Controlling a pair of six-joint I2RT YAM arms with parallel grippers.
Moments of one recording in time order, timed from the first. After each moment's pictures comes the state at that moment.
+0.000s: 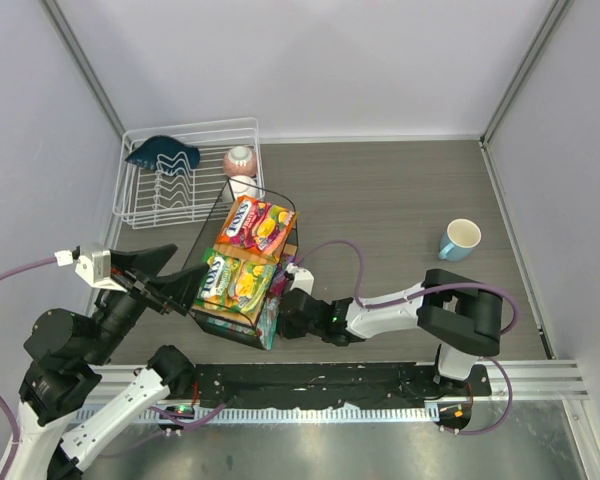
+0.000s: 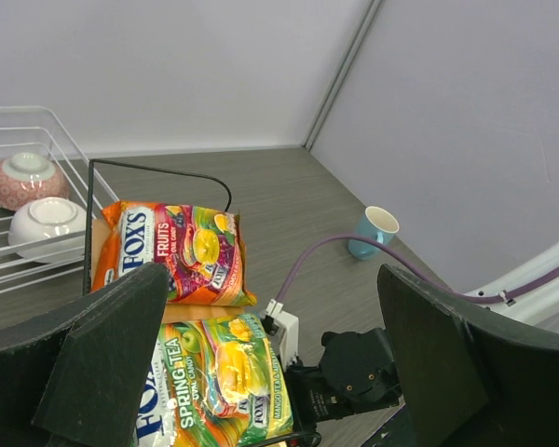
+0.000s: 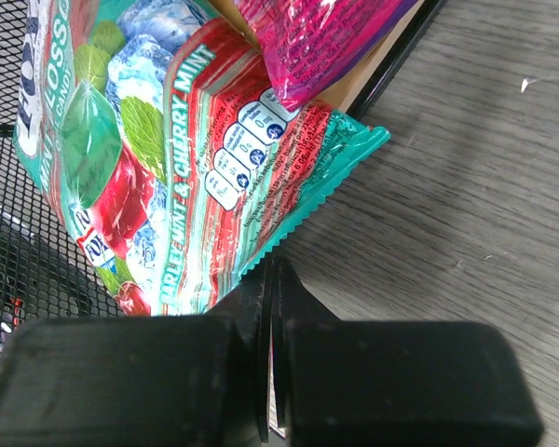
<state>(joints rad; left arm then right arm) -0.71 0.26 0.96 -0.52 -0.12 -0.35 1.25 1.71 0.77 0.17 0.23 1.00</state>
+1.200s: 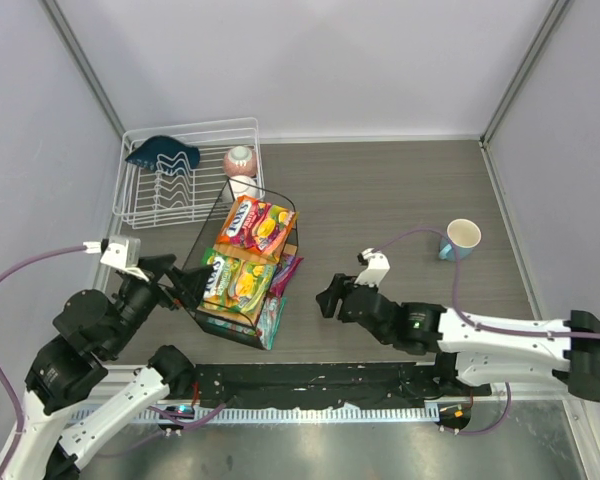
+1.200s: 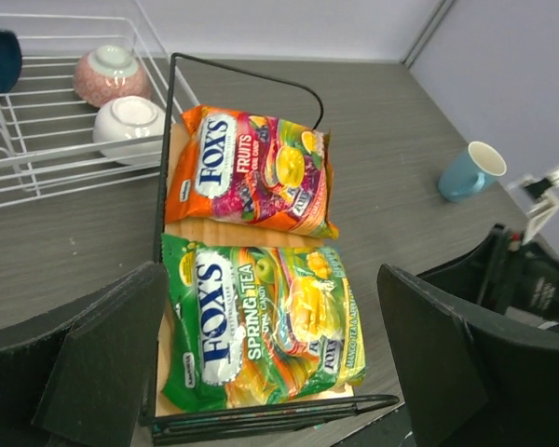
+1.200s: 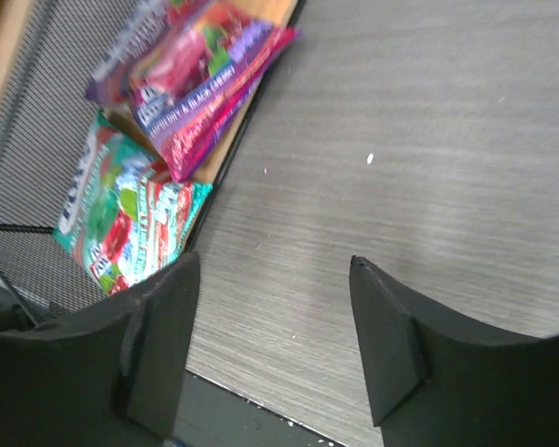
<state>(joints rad) -0.71 0.33 0.96 -0.72 -0.25 -0.34 1.23 1.04 0.55 -0.18 0.58 0.98</state>
